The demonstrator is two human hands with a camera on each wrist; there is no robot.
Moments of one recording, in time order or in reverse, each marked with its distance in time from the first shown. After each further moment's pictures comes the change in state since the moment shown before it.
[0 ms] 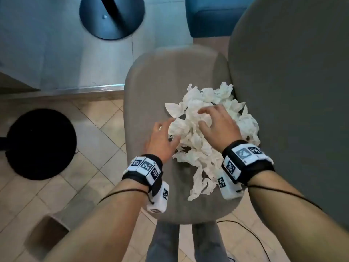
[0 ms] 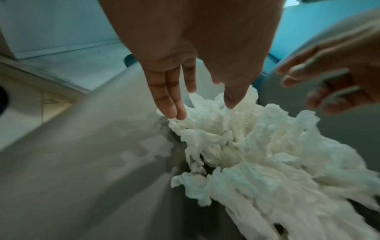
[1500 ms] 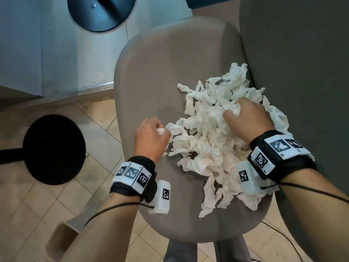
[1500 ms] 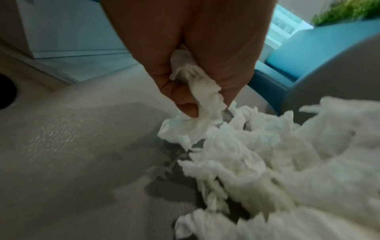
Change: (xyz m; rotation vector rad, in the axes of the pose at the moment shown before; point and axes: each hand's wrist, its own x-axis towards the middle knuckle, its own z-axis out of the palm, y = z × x) left_hand 0.057 -0.019 0.008 0.066 0.220 -0.117; right_hand 0.053 0.063 0.011 -0.029 -0.076 0.347
